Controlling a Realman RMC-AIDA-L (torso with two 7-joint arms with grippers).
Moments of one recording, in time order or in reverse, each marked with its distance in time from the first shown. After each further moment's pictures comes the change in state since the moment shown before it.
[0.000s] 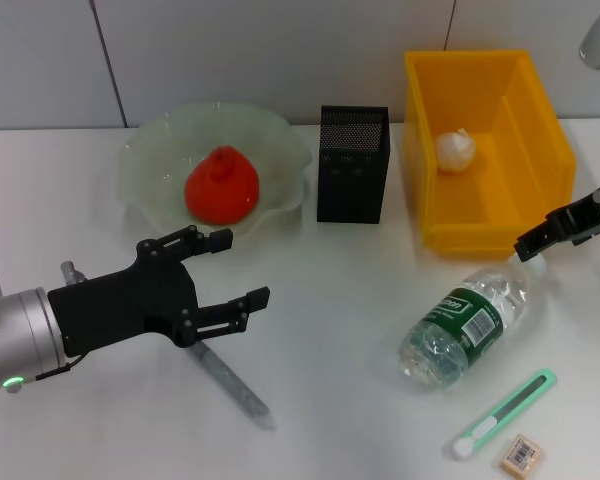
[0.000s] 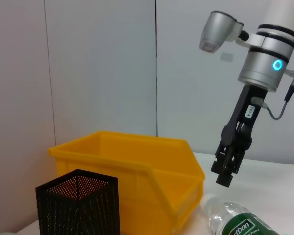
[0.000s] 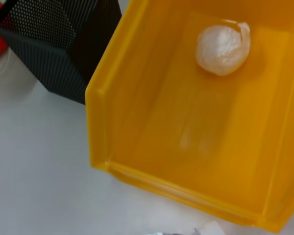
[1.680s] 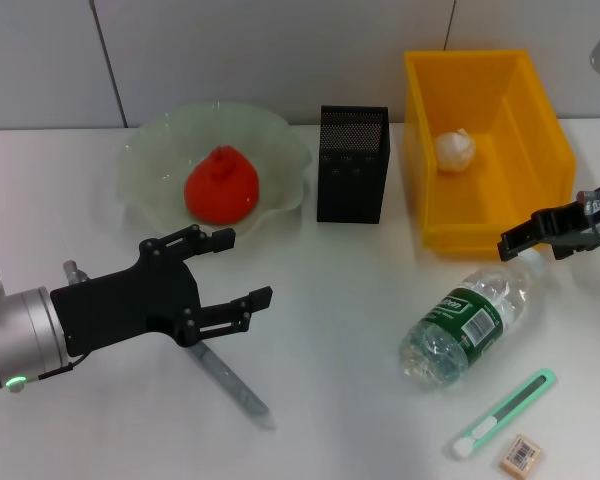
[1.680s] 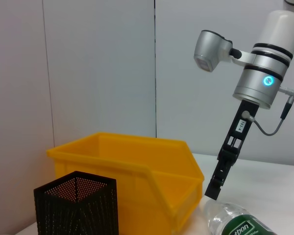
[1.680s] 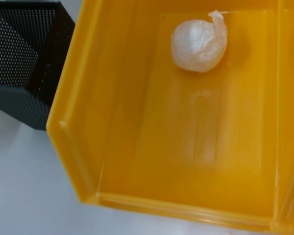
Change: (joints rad) left arm -0.002 -0.003 0.000 -0.003 0.000 0.000 0.005; right arm -0.006 -0.007 0.041 -0.129 0.063 0.113 0.119
